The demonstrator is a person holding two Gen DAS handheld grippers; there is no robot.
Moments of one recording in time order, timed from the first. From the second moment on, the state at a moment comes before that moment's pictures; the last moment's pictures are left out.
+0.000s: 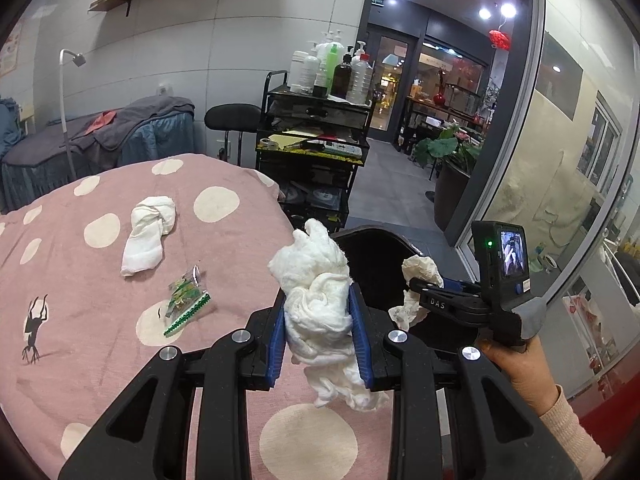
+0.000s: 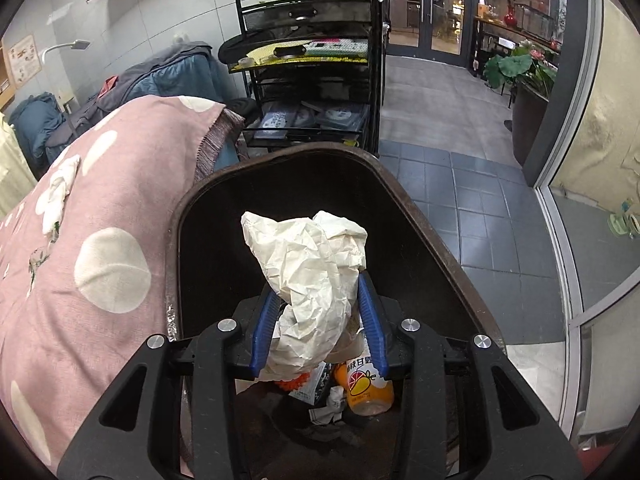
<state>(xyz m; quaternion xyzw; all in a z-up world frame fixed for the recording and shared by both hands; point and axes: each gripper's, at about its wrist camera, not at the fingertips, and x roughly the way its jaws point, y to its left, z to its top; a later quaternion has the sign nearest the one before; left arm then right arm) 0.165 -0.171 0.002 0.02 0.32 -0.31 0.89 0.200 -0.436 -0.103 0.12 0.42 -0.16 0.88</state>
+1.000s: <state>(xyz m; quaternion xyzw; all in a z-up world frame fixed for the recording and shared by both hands) 0.174 -0.257 -0.004 0.06 0.34 -0.39 0.85 0.127 -0.439 -0.052 0.16 0.33 -0.19 0.91</state>
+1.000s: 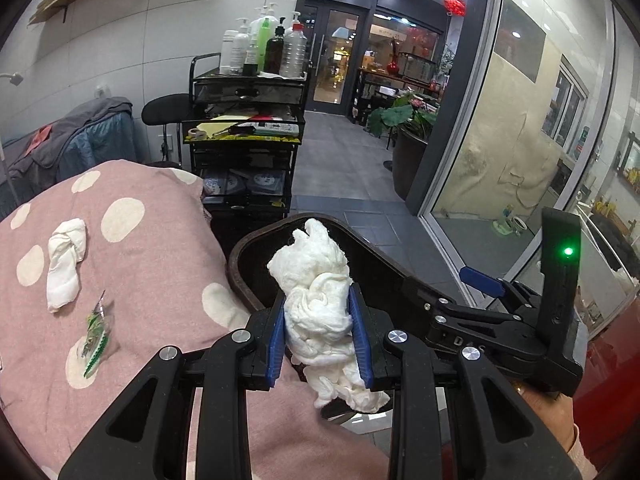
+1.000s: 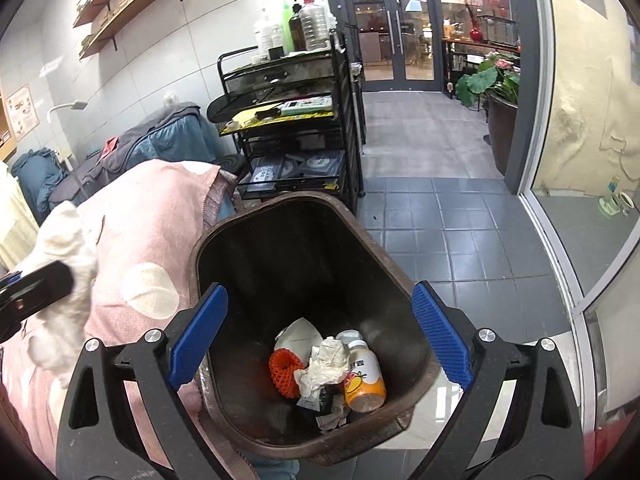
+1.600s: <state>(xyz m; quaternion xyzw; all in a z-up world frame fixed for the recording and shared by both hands) 0.198 -0.318 -0.039 0.10 0.40 -0.40 0.82 0.091 -0.470 -0.051 0.20 0.32 -0.23 0.90</state>
